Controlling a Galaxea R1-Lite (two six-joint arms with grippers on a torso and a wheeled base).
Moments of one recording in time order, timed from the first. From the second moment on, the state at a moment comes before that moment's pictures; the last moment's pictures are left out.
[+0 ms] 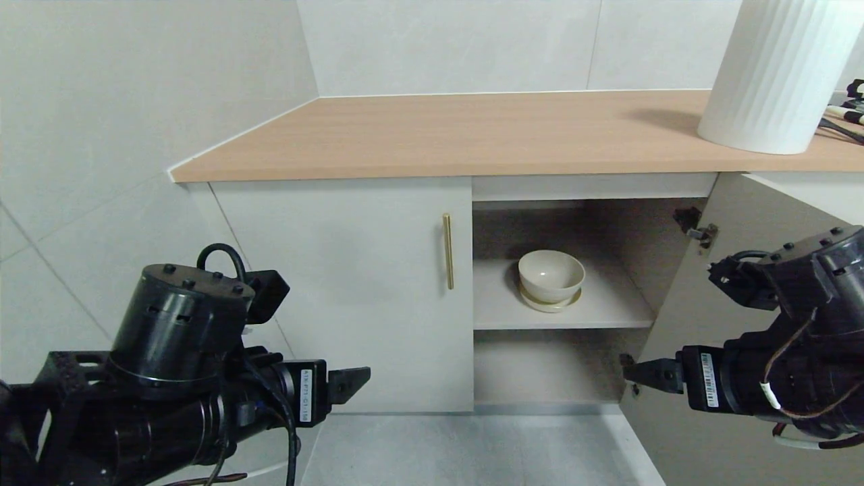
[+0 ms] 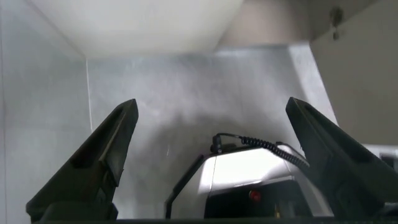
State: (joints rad) left arm -0.61 1.46 -0.69 -0.06 0.24 -0.45; right arm 0.59 1.41 -0.82 0.19 -0.17 0.52
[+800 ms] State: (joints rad) left arm -0.61 1.47 -0.68 -0.07 0.25 -0.45; right arm 0.59 1.43 -0.81 0.19 -0.18 0.52
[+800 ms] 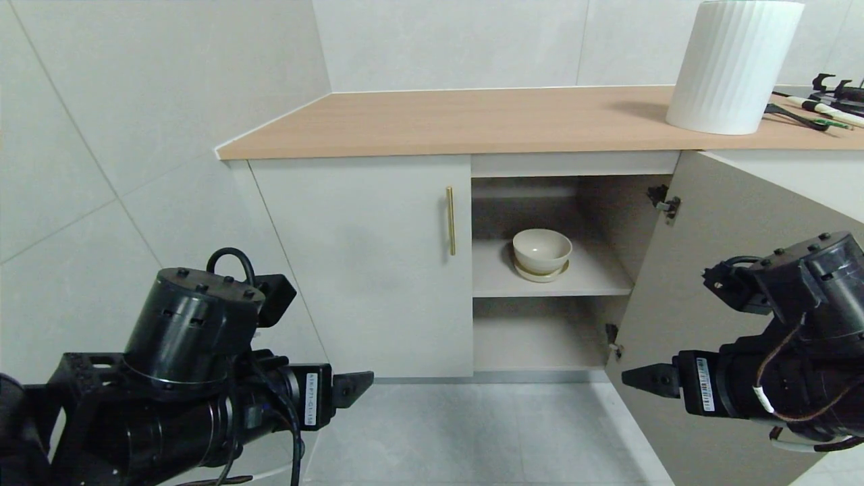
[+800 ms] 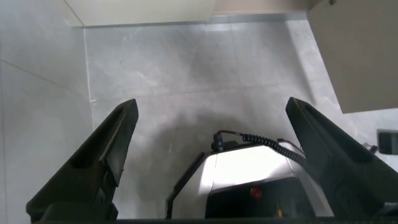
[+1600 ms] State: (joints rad) left arm -0.63 1.47 -0.67 -0.06 0.26 -0.41; right arm 0.60 1.31 -0.77 0.38 -0.17 0.33
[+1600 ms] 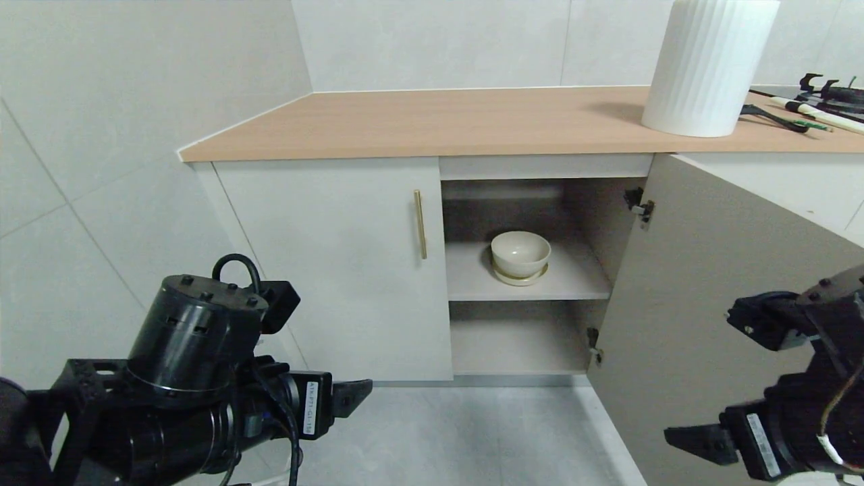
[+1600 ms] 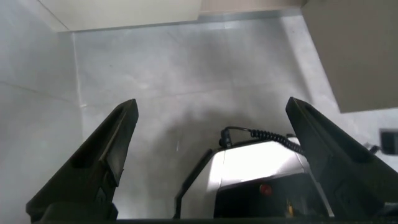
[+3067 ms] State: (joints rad) left arm -0.63 1.47 -0.67 -0.07 0.26 -0.42; right arm 0.26 1.15 -0.79 0.62 -0.35 -0.01
